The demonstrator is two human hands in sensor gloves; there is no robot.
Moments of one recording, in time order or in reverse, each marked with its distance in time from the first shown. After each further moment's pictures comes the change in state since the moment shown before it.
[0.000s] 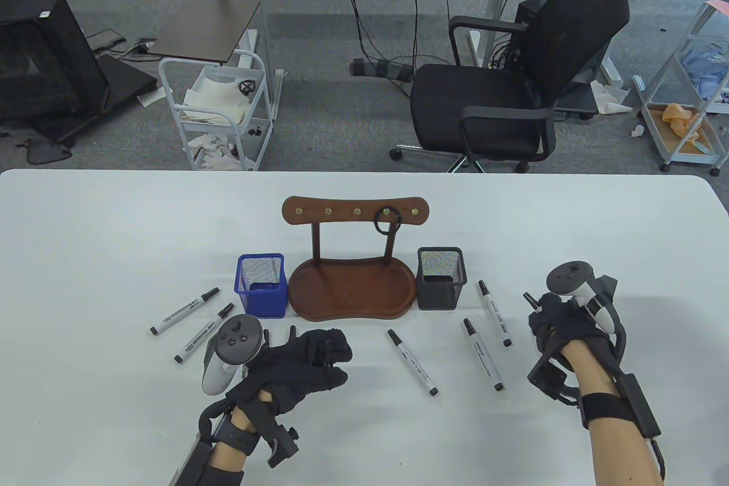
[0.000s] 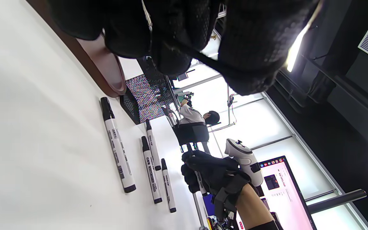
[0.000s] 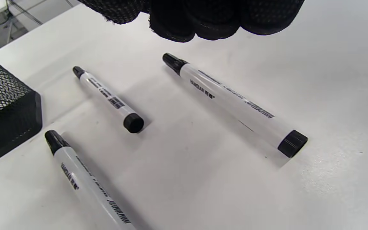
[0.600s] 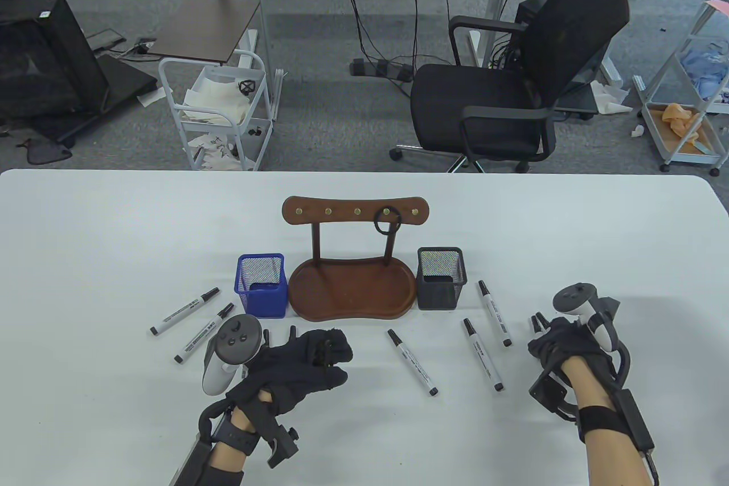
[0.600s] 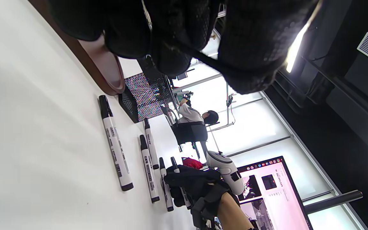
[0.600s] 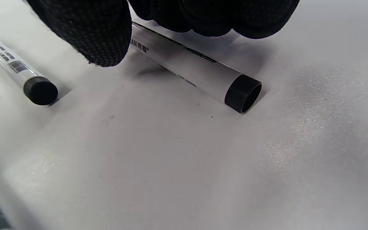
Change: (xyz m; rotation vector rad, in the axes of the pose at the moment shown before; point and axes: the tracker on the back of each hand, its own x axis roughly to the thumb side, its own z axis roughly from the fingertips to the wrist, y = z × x) left_hand 0.001 0.000 0.000 -0.003 -0.002 0.011; right_hand -0.028 0.028 -0.022 0.036 0.158 0.007
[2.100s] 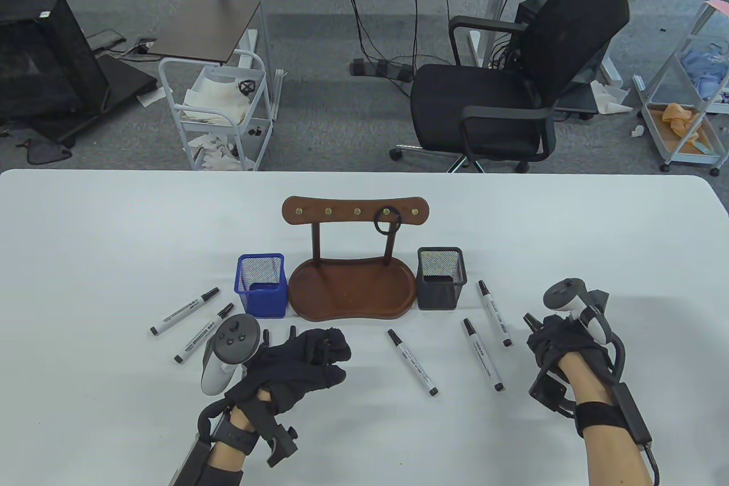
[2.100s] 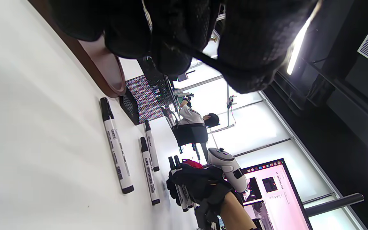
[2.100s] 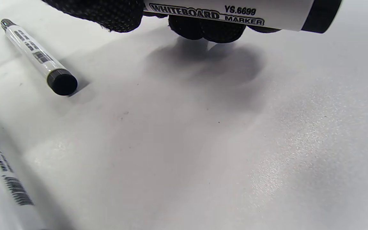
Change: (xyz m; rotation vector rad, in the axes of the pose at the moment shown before) left_hand 0.000 0.002 0.001 0.006 0.003 0.004; right_hand 0.014 -0.005 0.006 0.013 -0.067 0.082
